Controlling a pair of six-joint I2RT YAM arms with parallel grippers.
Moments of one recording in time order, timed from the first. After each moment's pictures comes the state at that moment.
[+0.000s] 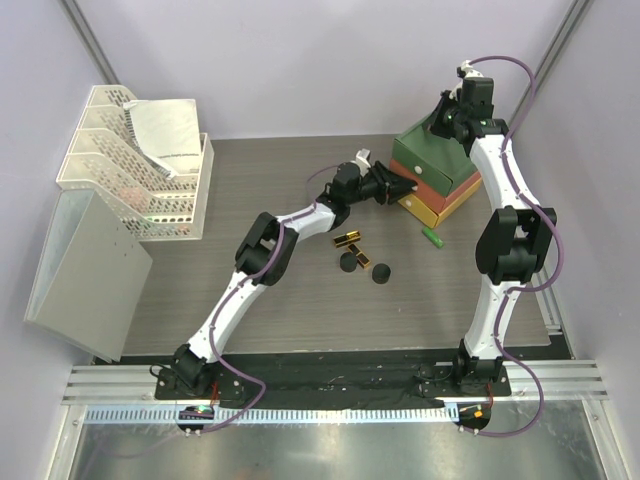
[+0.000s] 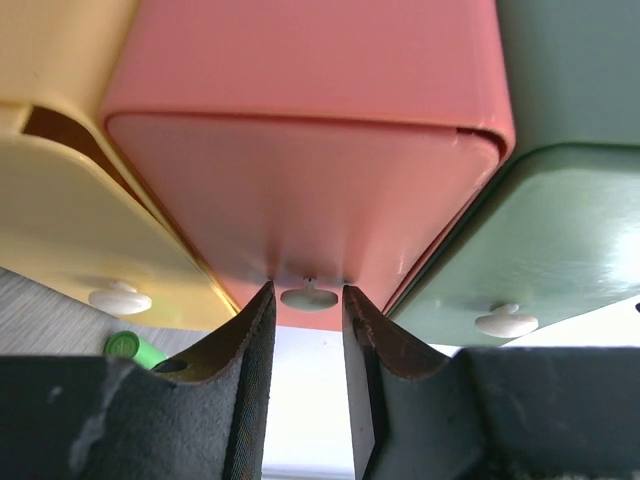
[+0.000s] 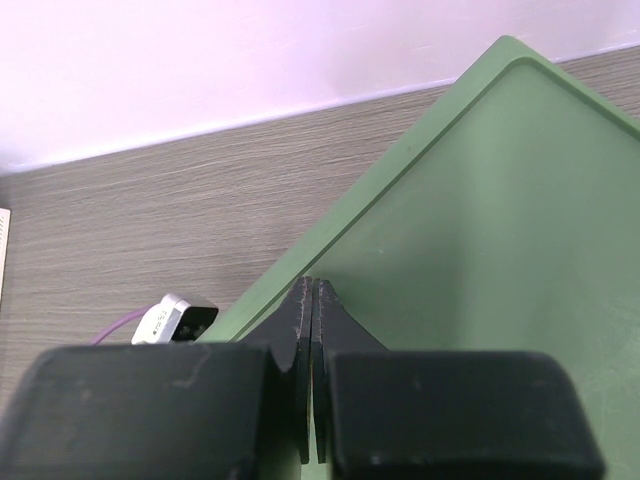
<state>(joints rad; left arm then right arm) -0.67 2.71 2.12 0.57 0.49 -1.58 0.01 2.05 1.97 -0.44 -0.19 0.32</state>
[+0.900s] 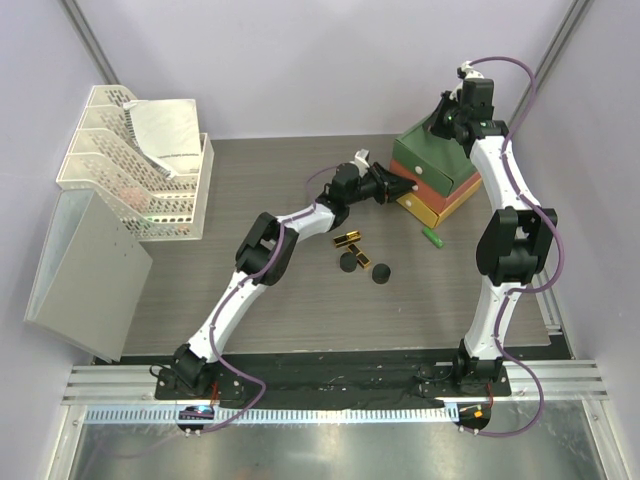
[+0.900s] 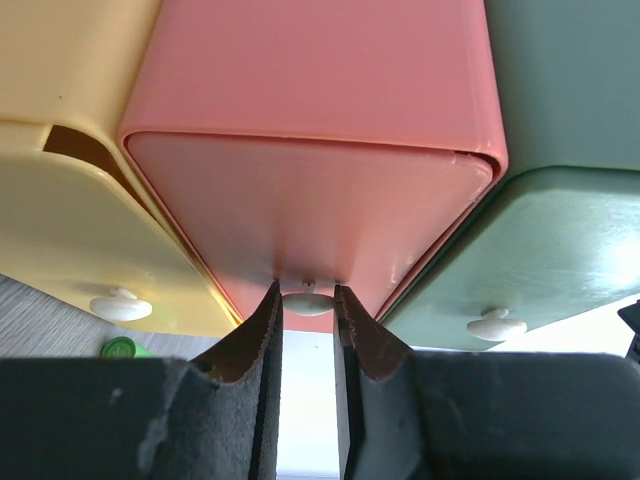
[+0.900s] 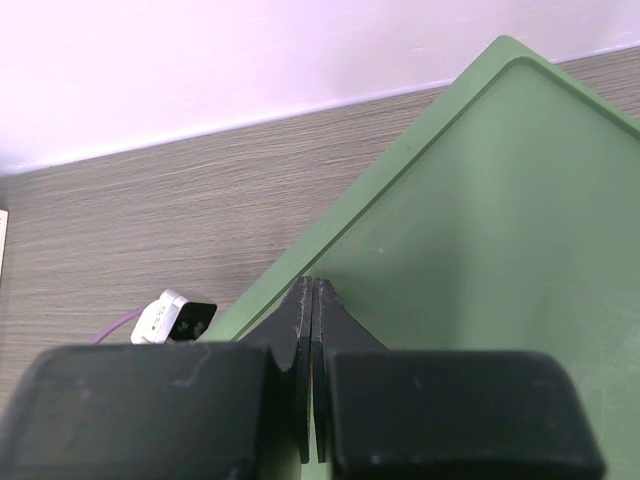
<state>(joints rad) -0.67 2.72 2.13 0.60 0.49 -1.61 0.01 2.04 1.94 -0.42 -0.18 0.31</state>
